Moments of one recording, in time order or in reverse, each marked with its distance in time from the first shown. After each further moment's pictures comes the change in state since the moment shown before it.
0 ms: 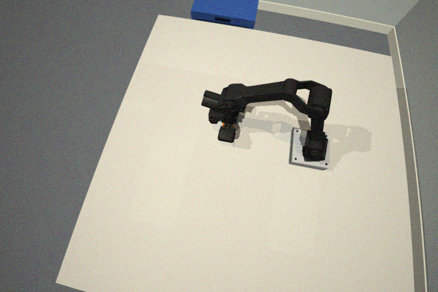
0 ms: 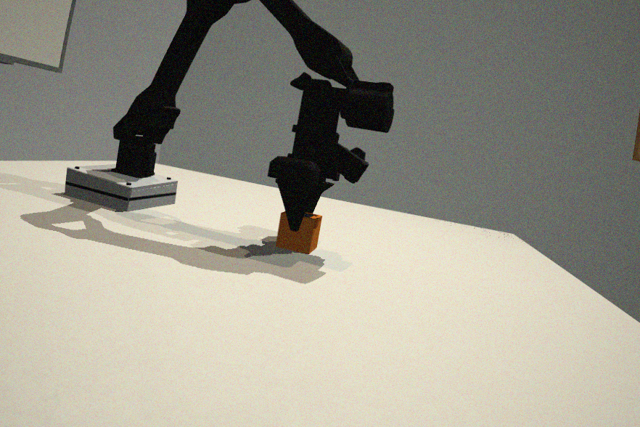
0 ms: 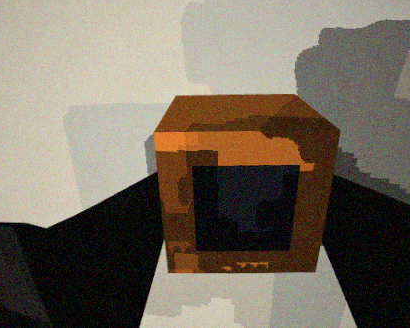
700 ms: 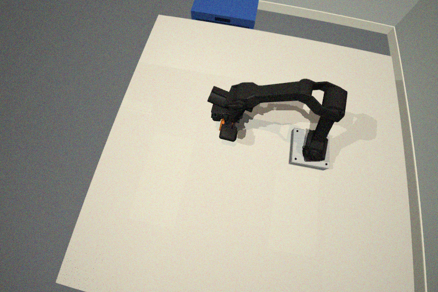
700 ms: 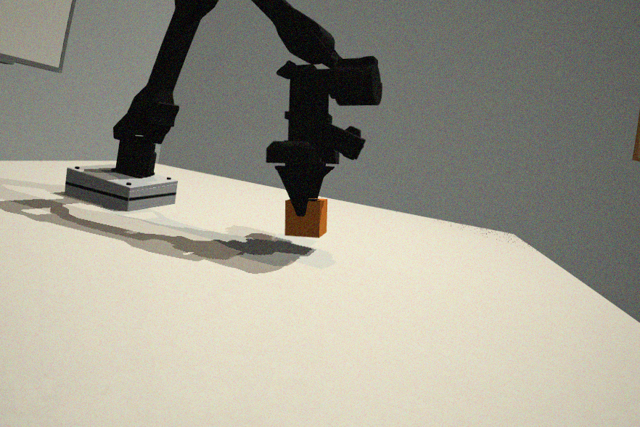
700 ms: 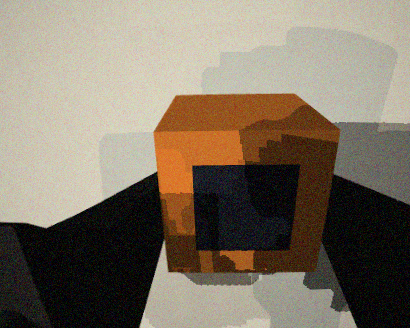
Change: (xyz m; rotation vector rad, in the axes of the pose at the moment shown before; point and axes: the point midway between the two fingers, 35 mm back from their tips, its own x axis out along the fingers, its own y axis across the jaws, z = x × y) arm -0.022 0.000 0.001 0.007 -0.149 0.005
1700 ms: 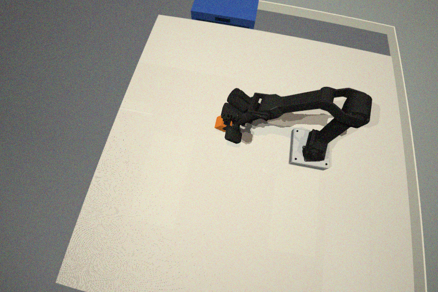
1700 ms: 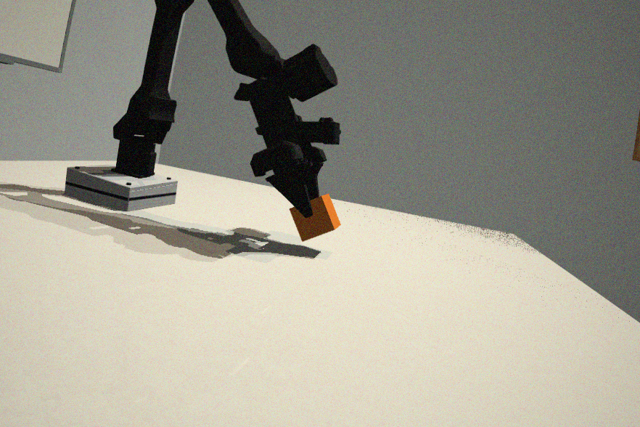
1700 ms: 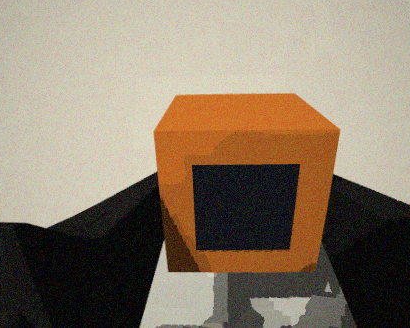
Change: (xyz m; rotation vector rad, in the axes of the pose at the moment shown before) arm 0.004 -0.001 -0.002 -0.004 -0.407 -0.003
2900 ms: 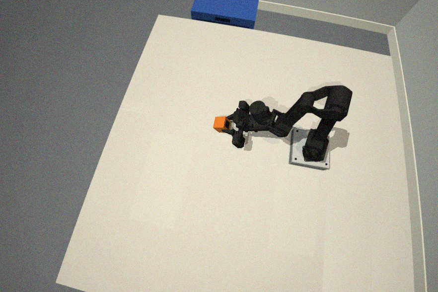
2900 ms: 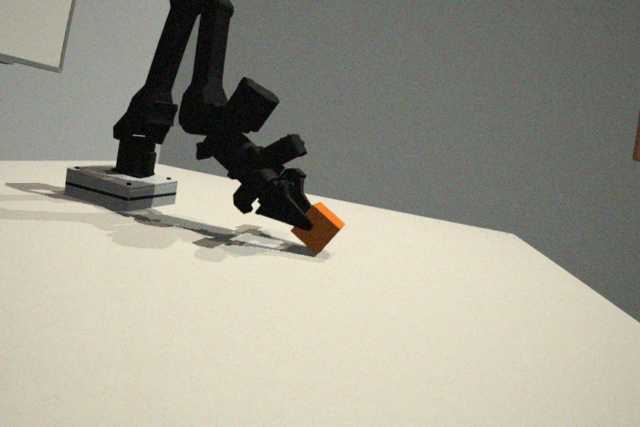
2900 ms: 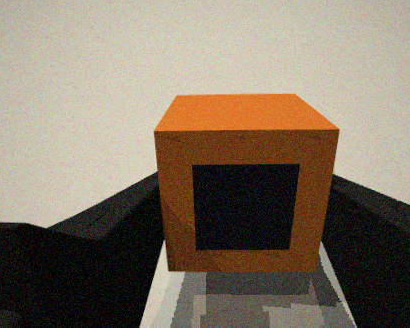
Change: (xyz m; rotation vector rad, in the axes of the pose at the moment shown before) arm 0.021 0.001 -0.021 -0.005 -0.473 0.001
